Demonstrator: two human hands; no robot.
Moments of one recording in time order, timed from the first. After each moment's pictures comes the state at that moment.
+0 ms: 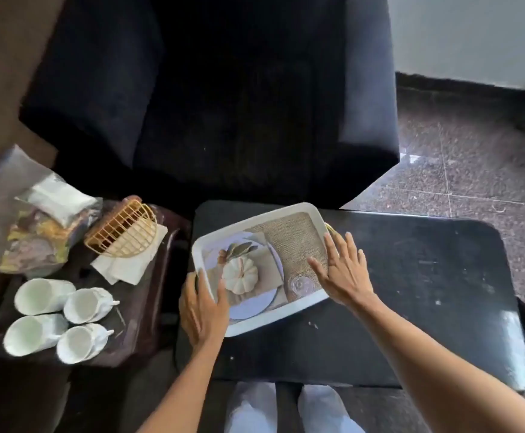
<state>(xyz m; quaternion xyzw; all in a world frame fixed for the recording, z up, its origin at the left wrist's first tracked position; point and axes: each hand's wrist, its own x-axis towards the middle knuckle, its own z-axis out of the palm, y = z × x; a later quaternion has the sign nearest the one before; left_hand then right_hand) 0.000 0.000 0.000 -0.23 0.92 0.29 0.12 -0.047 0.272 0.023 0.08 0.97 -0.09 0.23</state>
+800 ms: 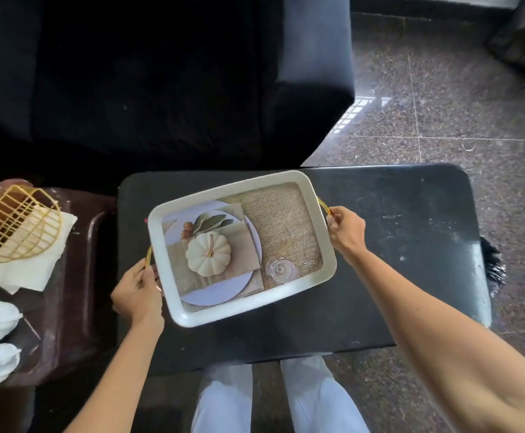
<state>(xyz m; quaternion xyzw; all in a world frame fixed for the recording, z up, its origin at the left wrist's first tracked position) -0.025 0.017 -0.067 -0.51 0.67 0.55 0.02 -0.057 0.392 -0.049 0.35 0.87 -0.32 0.11</state>
